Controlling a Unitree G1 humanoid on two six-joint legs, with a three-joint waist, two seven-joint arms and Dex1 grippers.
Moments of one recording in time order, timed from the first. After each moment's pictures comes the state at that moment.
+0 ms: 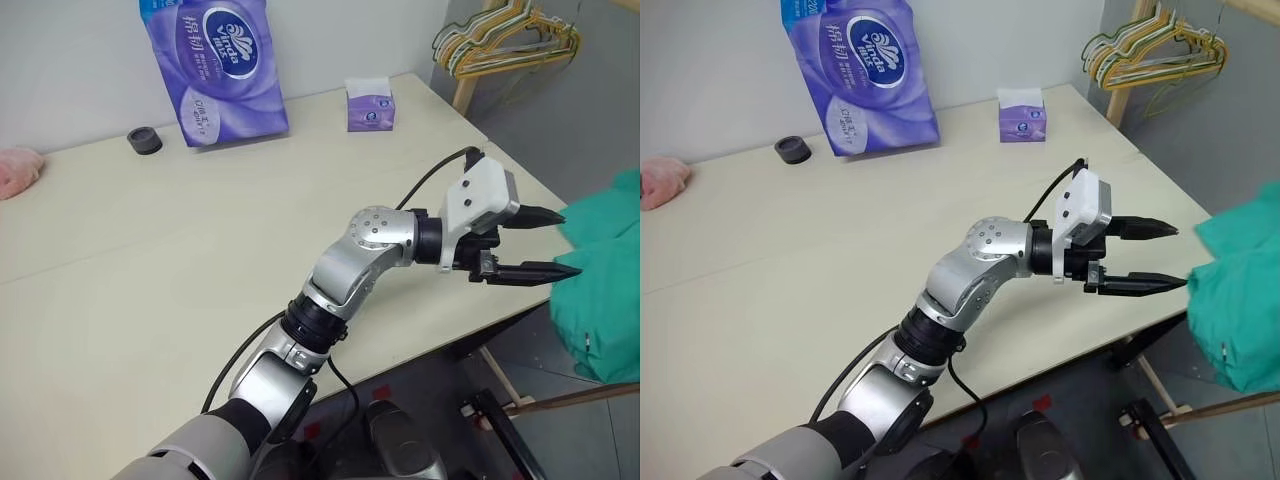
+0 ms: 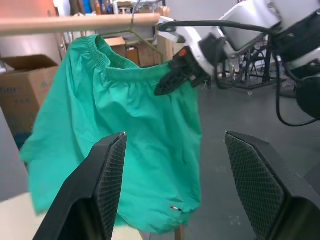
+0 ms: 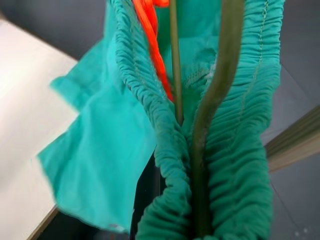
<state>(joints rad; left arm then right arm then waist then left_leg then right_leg) -0.92 -0.12 -0.36 0.13 -0.30 0.33 -0.97 -0.13 -1.17 -1.22 -0.01 1.14 1.61 -0.35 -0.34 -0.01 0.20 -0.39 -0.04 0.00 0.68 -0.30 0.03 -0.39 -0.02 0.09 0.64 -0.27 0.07</state>
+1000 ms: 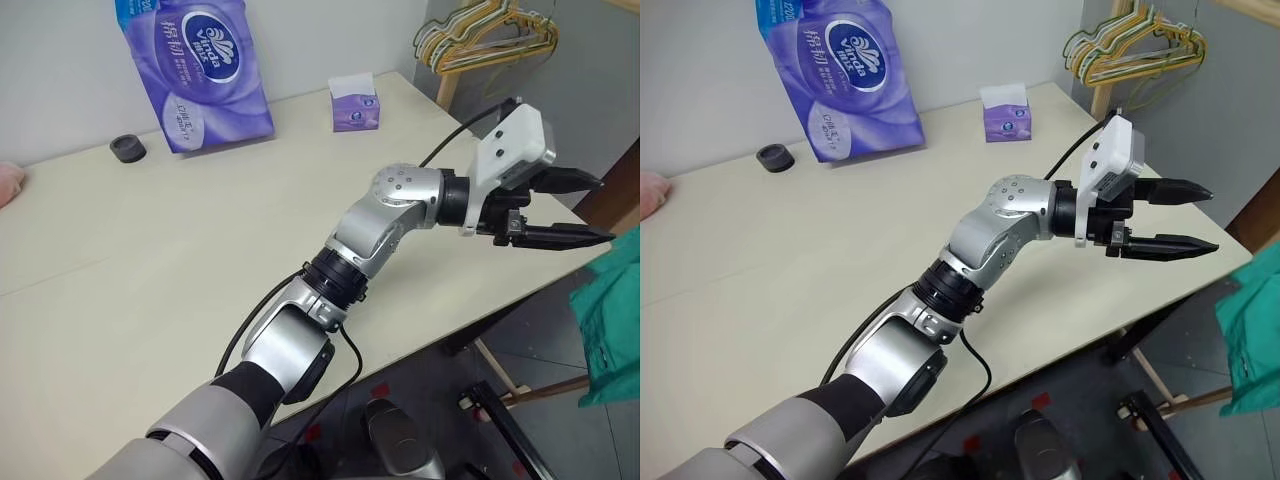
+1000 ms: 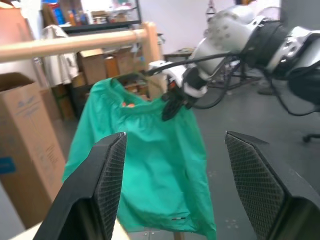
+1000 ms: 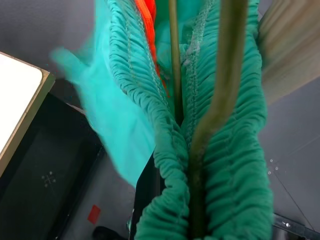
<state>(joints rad) -1.20 -0.16 -0.31 0.50 -0.38 0.17 -1.06 -0.29 -1.37 -0.79 0.56 0.56 1.35 0.26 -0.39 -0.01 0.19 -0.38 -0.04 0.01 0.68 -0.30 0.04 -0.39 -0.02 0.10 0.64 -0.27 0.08</state>
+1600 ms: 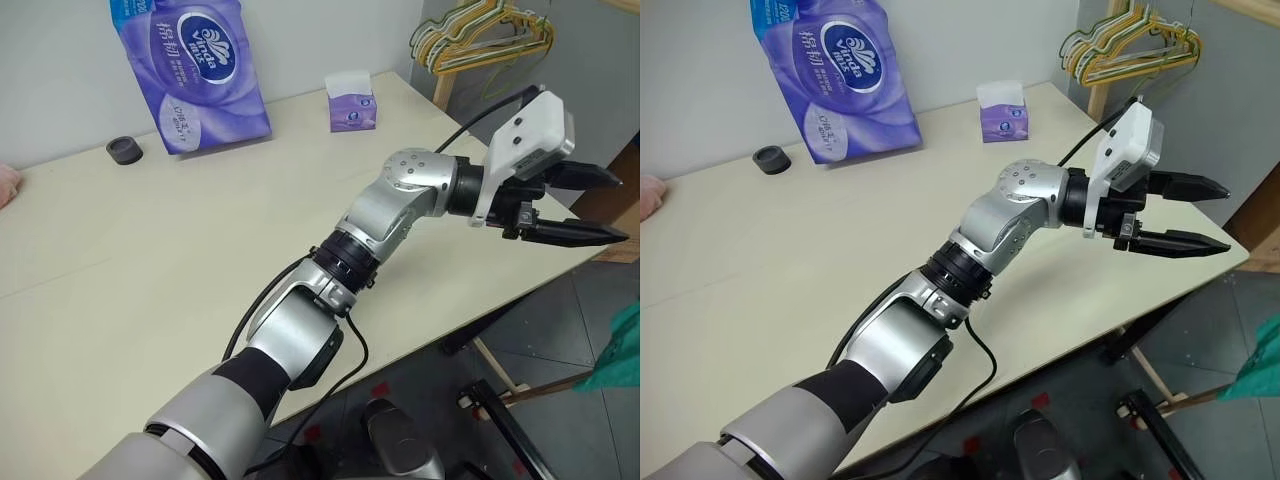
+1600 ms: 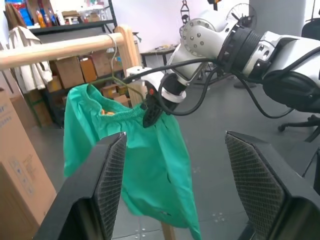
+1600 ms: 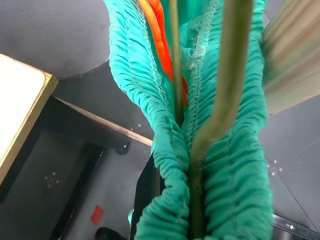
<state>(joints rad) -1.32 -0.17 -0.31 0.67 -0.39 0.10 -1.13 -0.38 -1.35 -0.74 0.59 0.47 1.35 0.33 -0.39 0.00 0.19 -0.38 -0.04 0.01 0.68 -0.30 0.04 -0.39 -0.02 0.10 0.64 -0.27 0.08</state>
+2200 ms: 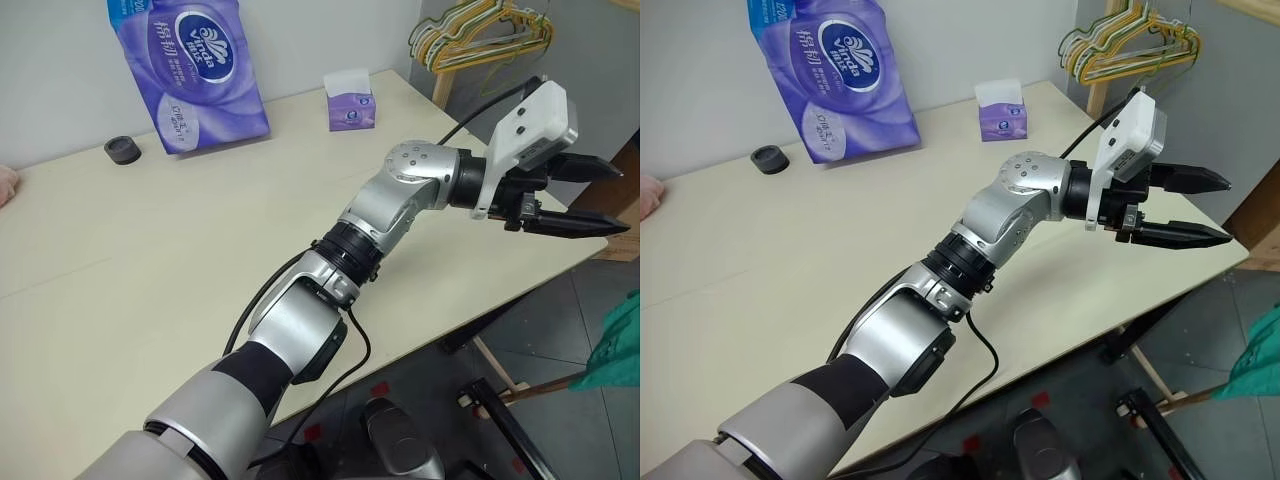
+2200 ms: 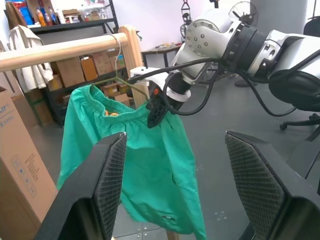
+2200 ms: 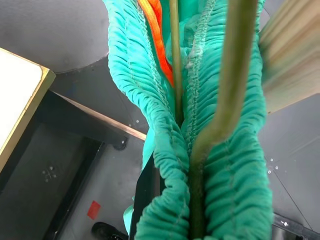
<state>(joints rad) -1.36 -0.18 -0.29 0.74 -0.39 0.07 -1.14 -0.41 -1.38 -0.69 0.61 0.40 1.34 0.40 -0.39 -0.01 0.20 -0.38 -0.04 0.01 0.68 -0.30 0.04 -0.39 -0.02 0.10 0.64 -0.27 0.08</state>
